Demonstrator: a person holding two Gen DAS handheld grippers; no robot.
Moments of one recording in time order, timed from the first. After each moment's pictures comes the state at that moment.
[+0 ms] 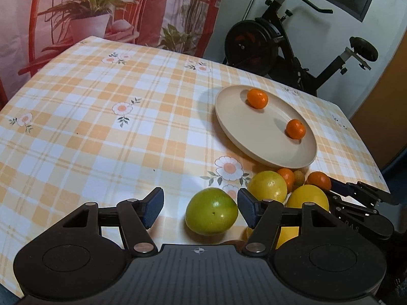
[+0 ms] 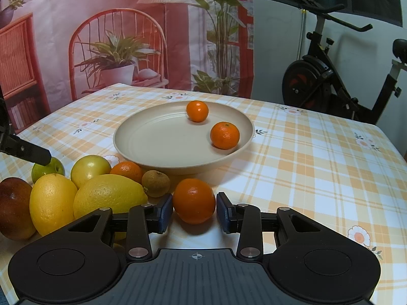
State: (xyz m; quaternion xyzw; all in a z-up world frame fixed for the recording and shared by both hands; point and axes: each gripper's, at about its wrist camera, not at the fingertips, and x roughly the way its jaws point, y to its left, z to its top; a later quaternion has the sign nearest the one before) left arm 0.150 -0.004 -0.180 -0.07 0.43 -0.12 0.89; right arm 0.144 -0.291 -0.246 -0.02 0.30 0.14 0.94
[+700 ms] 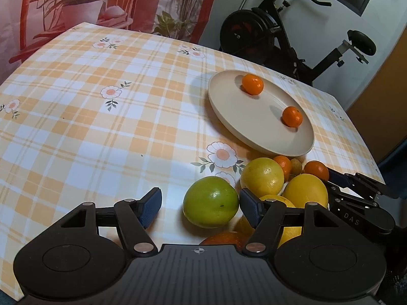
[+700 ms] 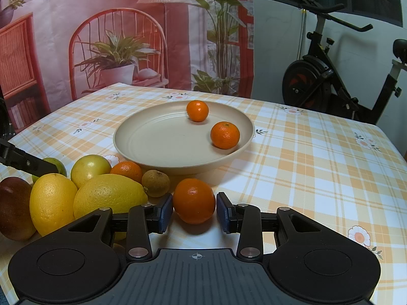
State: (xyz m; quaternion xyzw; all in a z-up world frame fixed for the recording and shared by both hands) left arm 0.155 -0.010 -0.194 -0.08 0.45 -0.13 0.88; right arm 0.144 -0.291 -0.246 -0.02 0.30 0.14 0.94
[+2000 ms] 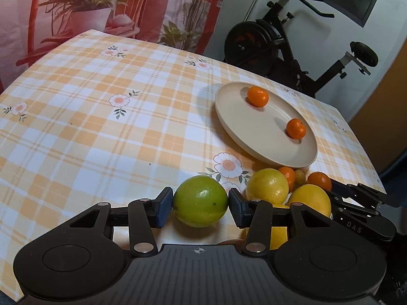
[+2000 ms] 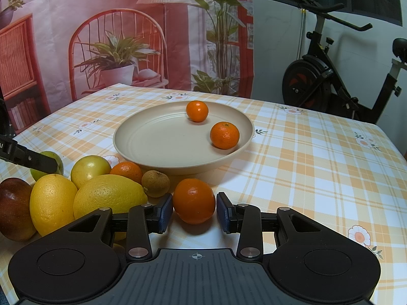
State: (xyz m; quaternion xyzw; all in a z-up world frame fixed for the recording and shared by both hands) left arm 0.155 -0.003 -0.192 -0.09 0.42 -0.12 0.89; right arm 0.144 -0.292 -0.247 -0.02 0.30 0.14 0.94
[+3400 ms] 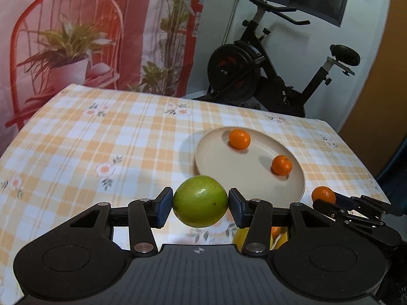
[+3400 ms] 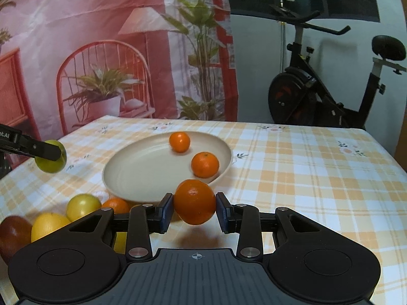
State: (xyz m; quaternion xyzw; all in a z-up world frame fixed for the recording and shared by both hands) left arm 0.173 -0.023 -0.153 -0.02 0.35 -0.15 0.92; right arm 0.144 -0.315 -0.230 0.04 0.25 0.11 0.96
